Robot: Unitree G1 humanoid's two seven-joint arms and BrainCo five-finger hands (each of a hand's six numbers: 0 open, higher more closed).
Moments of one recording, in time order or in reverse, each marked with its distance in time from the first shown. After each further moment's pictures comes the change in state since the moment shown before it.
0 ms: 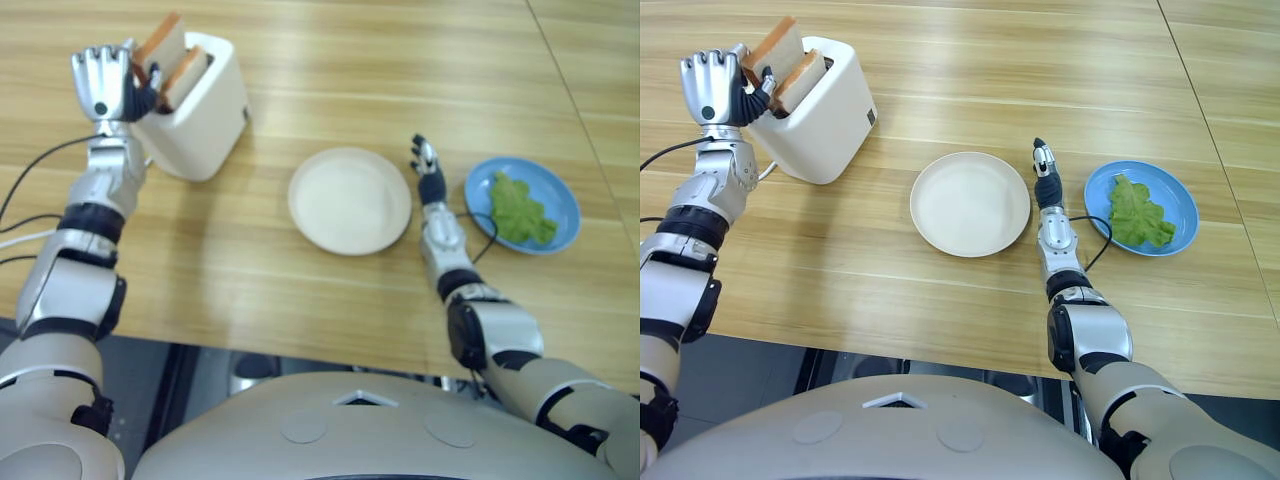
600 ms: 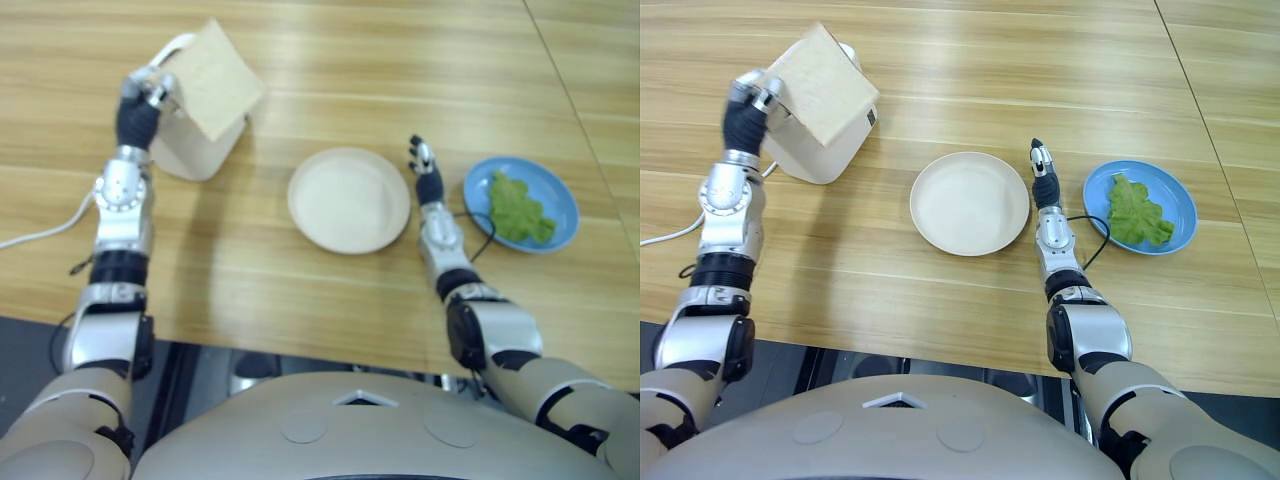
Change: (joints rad) left arm 0.252 -0.276 0.370 -0.216 -1.046 -0.334 -1.157; right arm 0.000 -0.001 0.005 -0.001 0.001 0.010 -0.005
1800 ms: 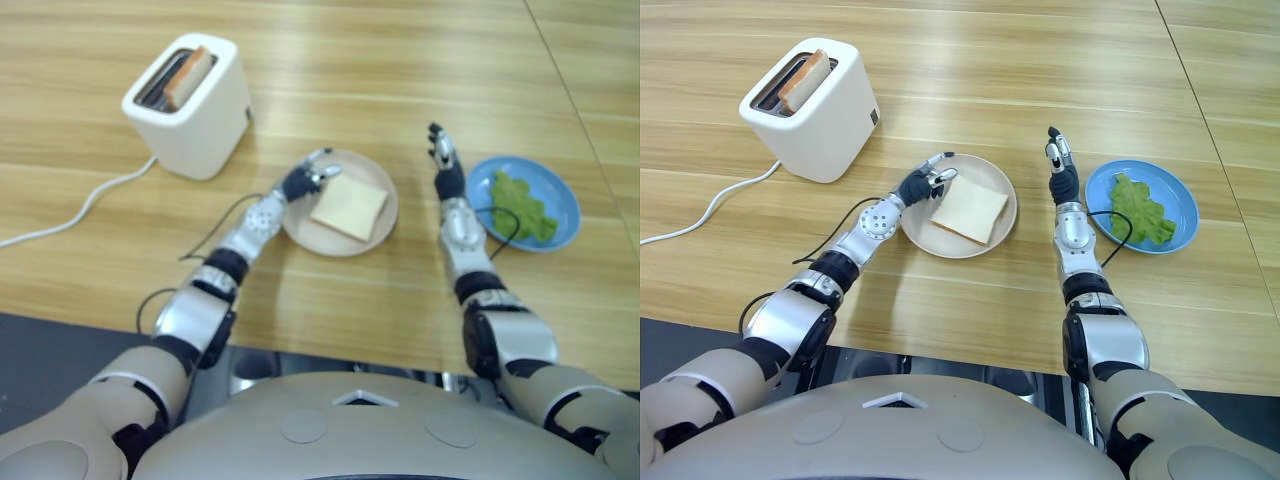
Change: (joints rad) left arm -0.128 -0.300 -0.365 0.375 0.631 -0.004 0.292; right arm 0.064 -0.084 0.018 -0.159 -0.019 -0.026 0.003
